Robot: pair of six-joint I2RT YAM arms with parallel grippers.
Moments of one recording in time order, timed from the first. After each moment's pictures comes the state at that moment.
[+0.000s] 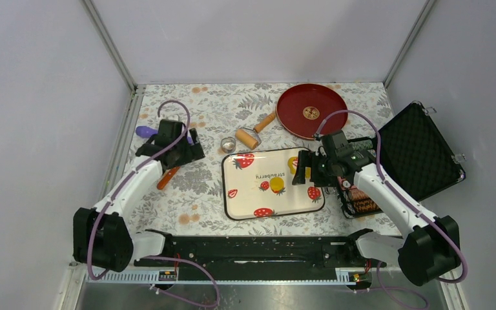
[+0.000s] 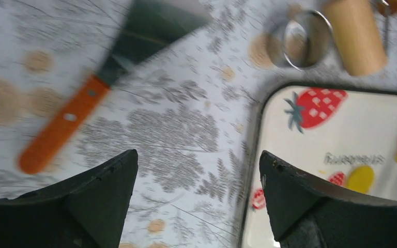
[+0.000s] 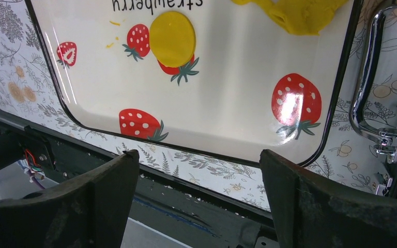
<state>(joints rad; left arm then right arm) -0.24 1.23 0.86 -0.51 0.00 -0.53 0.40 1.18 0.87 -0.75 -0.25 0.45</state>
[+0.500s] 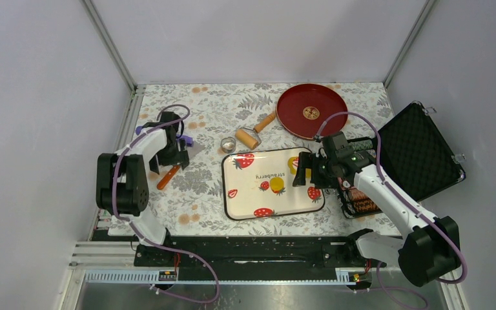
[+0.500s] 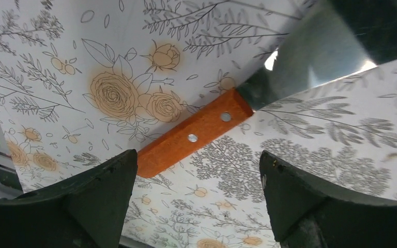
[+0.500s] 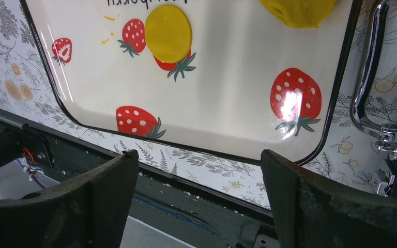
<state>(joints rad) -0.07 1.67 1.13 -0.80 -0.26 -0.32 0.39 1.17 0.85 -0.75 -0.26 0.45</state>
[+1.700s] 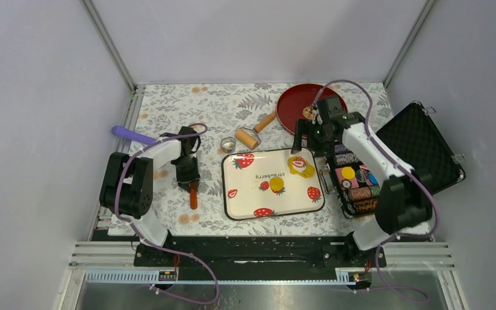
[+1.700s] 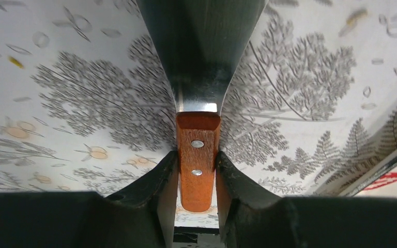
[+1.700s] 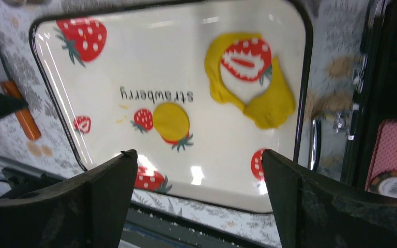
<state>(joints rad) -0.20 1.71 1.01 -0.85 0.02 -0.38 0.30 1.49 1.20 -0.80 -0.22 0.38</state>
